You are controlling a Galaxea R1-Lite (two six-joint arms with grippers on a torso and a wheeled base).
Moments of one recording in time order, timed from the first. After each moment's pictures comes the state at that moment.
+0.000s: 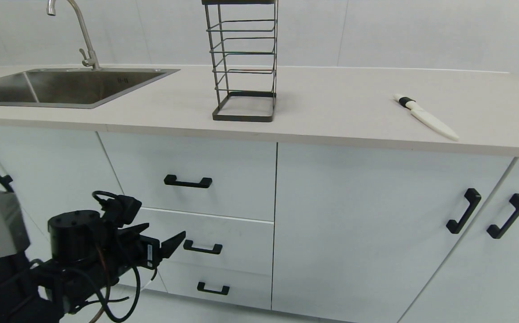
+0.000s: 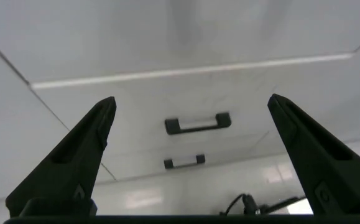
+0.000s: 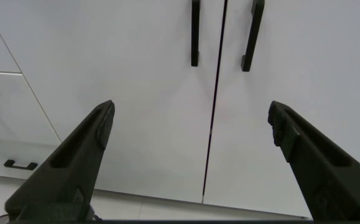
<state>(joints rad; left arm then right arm) -0.20 1.96 -0.16 -1.40 -0.15 -0.01 0.00 0.00 0.00 0.01 0.02 0.01</state>
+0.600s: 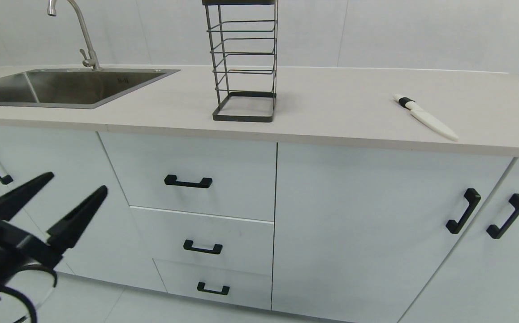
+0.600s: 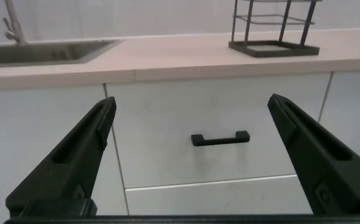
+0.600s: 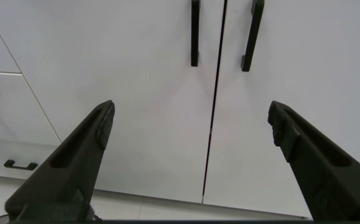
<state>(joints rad) -0.15 1.18 -0.01 -1.39 -0.16 -0.01 0.00 0.00 0.00 0.01 0.01 0.01</state>
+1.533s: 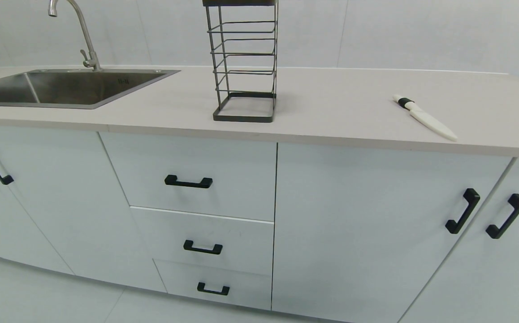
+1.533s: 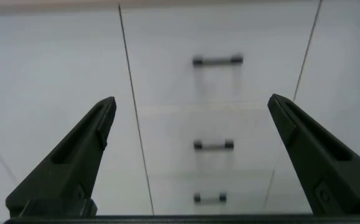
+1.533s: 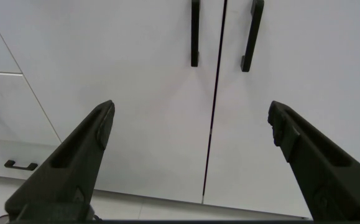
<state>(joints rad) 0.01 0.18 -0.02 -0.49 -0.18 0.00 0.00 0.00 0.00 0.01 0.02 0.01</state>
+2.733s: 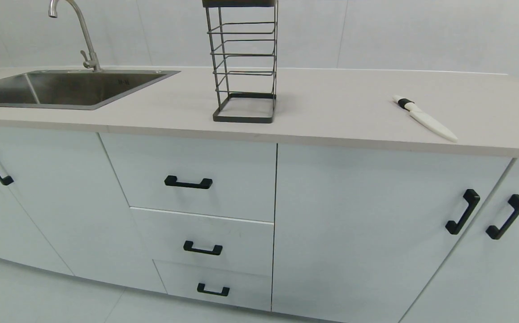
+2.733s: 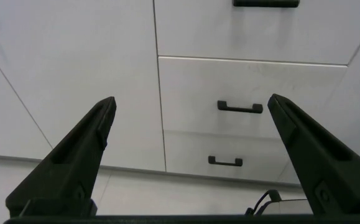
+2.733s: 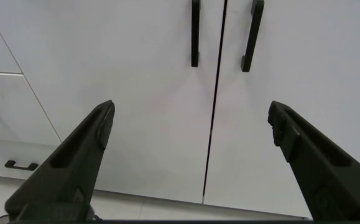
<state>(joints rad) 0.00 0.00 0.00 0.00 -0.05 0.01 0.00 0.00 0.00 0.01 0.02 0.01</state>
